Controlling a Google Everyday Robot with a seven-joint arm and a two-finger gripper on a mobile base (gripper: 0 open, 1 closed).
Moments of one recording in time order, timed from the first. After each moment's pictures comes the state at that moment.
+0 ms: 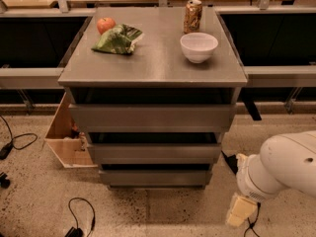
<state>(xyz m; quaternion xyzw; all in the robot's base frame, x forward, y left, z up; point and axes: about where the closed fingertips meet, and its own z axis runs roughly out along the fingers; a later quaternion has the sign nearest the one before) 0.394 -0.213 0.666 -0.56 0.82 -0.01 0.13</state>
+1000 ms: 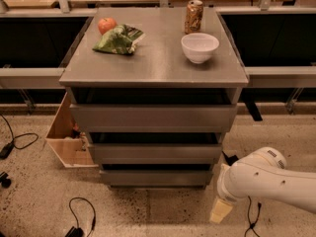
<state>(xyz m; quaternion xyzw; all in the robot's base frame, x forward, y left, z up) 0.443 -0.209 0.537 -0.56 0.82 -0.02 0.13</state>
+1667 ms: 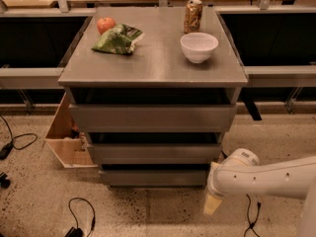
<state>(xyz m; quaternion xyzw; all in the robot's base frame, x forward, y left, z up) 0.494 -0.210 0.453 -0.58 0.80 -0.05 0.13</state>
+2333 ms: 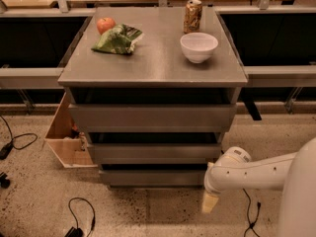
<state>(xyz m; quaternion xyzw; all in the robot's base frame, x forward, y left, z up) 0.511 -0.203 0.422 -0.60 0.79 -0.04 0.11</state>
